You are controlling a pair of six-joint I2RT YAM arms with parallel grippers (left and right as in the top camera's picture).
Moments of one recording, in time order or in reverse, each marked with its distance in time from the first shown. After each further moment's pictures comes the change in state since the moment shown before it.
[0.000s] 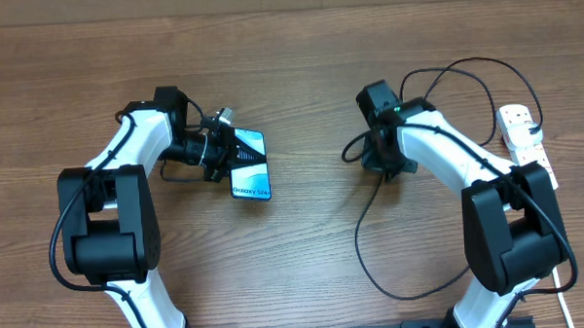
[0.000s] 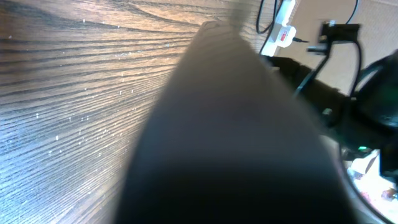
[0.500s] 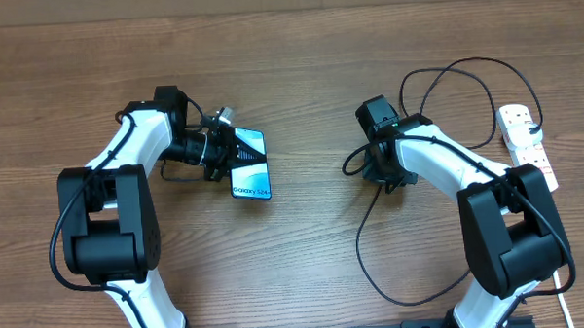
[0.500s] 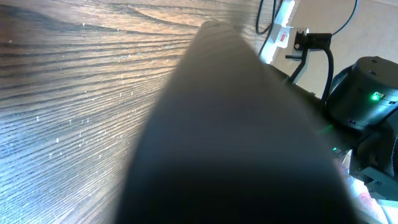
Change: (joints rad) left arm 0.000 0.000 0.000 0.007 0.000 0.000; right arm 0.010 -0.010 -0.096 0.082 0.004 0.006
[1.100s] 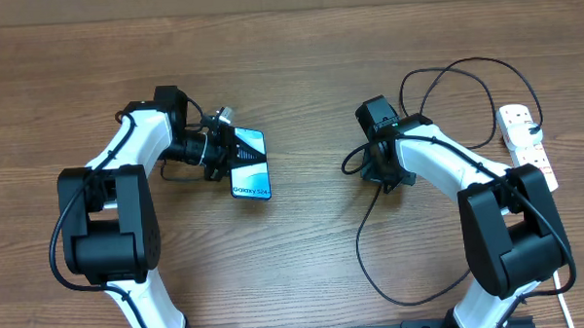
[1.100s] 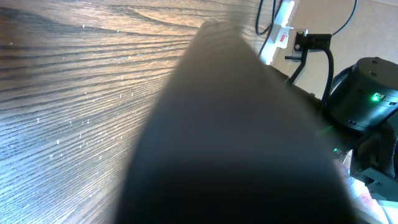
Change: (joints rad) left arm 0.000 0.000 0.000 0.005 0.000 0.000; right arm 0.000 -0.001 0.000 -0.009 -0.025 0.030
